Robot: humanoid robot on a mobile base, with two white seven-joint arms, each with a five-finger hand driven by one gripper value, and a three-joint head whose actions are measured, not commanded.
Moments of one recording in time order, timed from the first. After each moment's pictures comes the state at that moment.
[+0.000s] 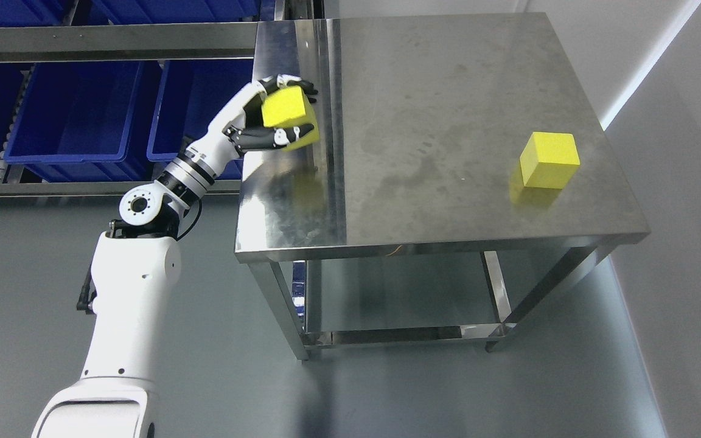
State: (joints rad) left arm -0.65 0.08 0.07 -1.09 0.21 -0.20 -0.60; right arm 0.00 0.00 -0.09 0.00 0.00 -0.10 0.02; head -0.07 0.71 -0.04
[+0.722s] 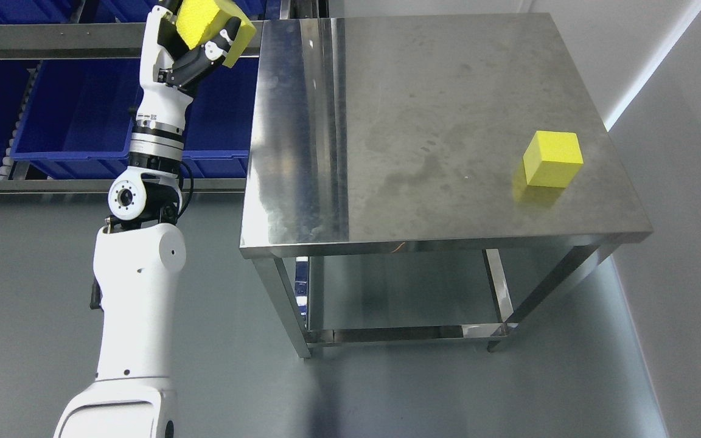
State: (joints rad) left arm -0.63 0.02 0.14 -1.23 0.33 -0.31 -0.35; right arm 0.00 0.00 -0.09 0.00 0.00 -0.10 0.02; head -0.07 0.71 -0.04
